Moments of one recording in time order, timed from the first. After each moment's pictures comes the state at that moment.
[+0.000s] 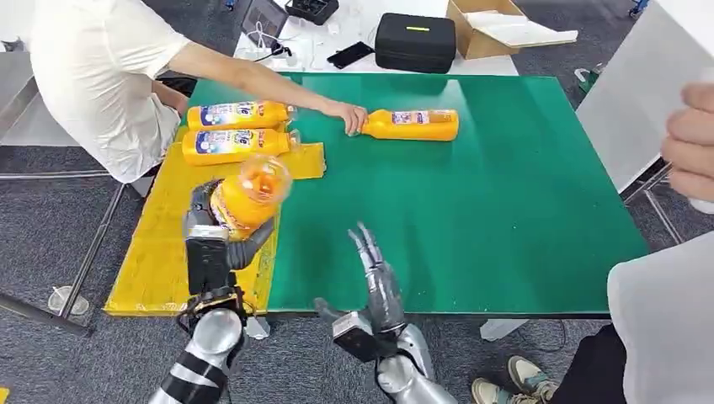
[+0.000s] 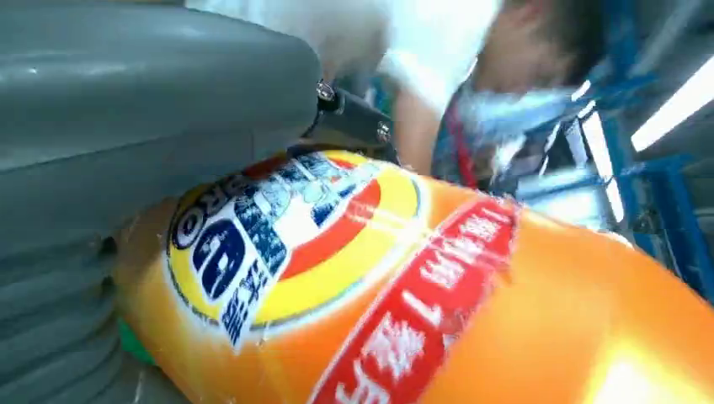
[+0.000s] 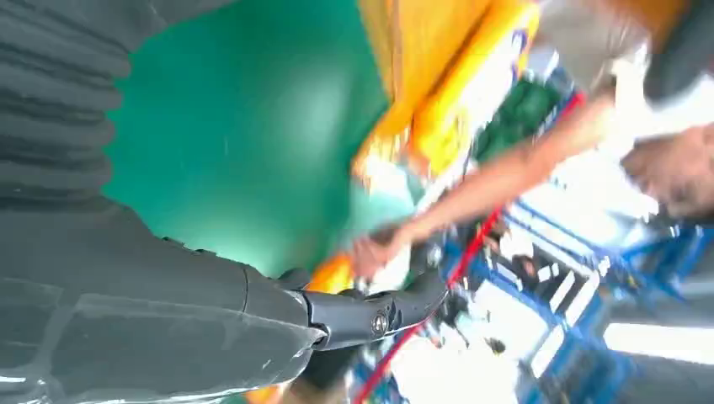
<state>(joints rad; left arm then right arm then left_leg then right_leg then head) -0.26 -0.19 -0.41 -1.13 -0.41 0.68 -0.60 -0.19 0.15 0.60 -0.97 0.32 -0.69 -0.70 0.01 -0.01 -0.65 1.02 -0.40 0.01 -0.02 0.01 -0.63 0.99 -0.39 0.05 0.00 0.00</state>
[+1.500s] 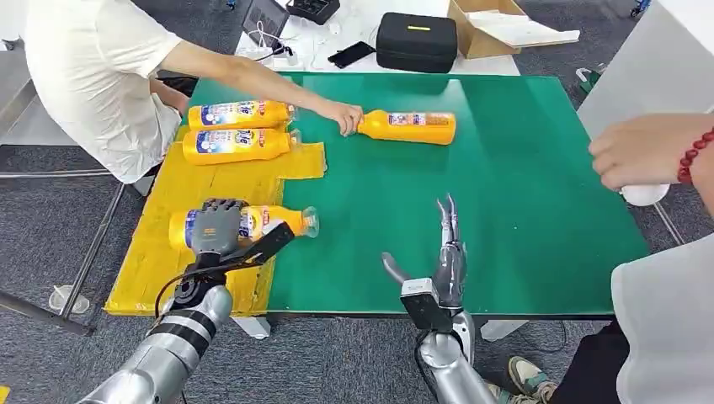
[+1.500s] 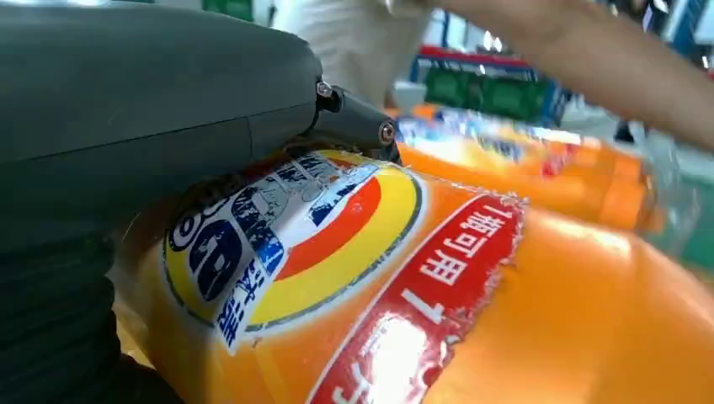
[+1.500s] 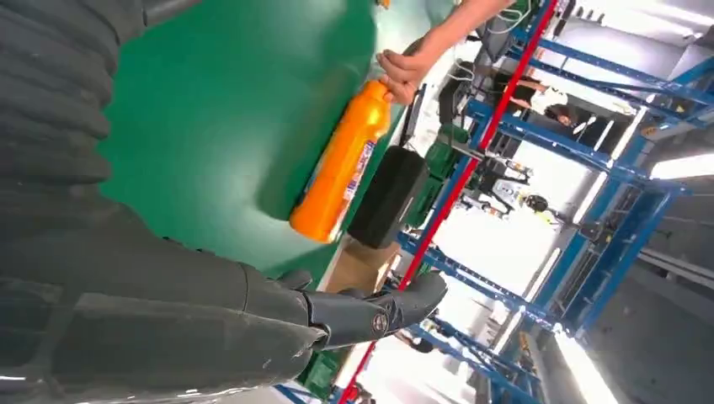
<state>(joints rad) -0.55 -0.16 -0.22 -0.50 -1.22 0.40 -0.24 -0.15 0.13 0.32 -1.15 0.28 -0.70 -0.70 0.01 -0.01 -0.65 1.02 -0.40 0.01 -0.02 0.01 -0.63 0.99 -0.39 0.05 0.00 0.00</state>
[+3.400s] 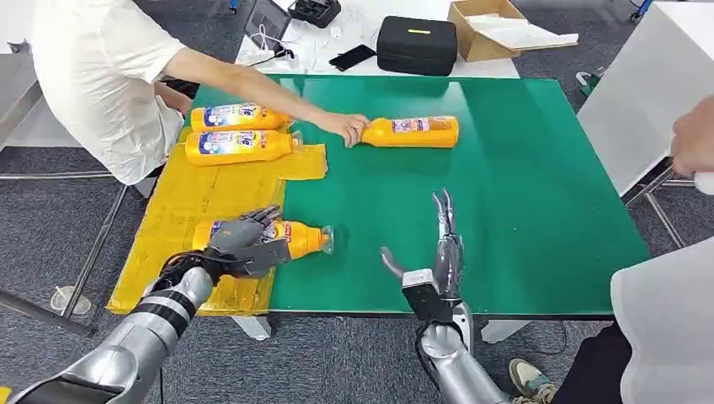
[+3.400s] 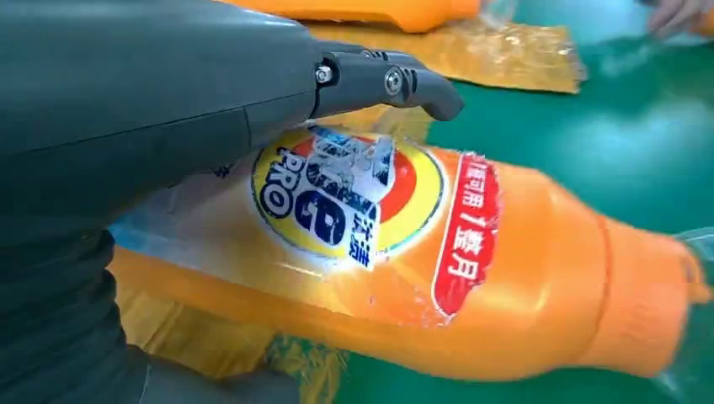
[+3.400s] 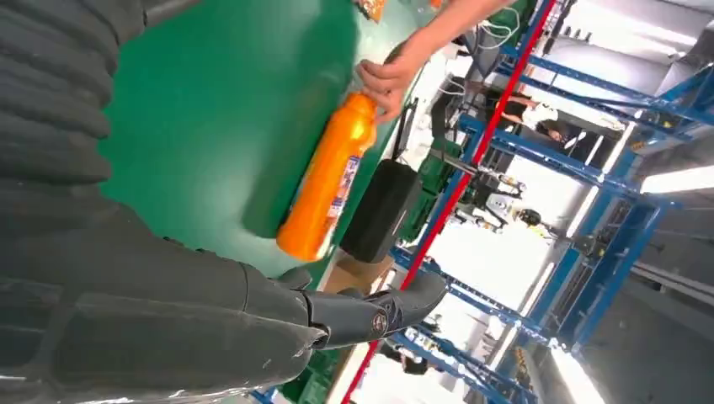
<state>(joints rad) -0.64 -0.06 -0.34 -0.41 -0.97 -0.17 -0.58 -0.20 0.09 0.39 -1.09 0.21 -0.70 -0.70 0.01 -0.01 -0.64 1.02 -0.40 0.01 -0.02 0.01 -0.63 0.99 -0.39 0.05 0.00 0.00</state>
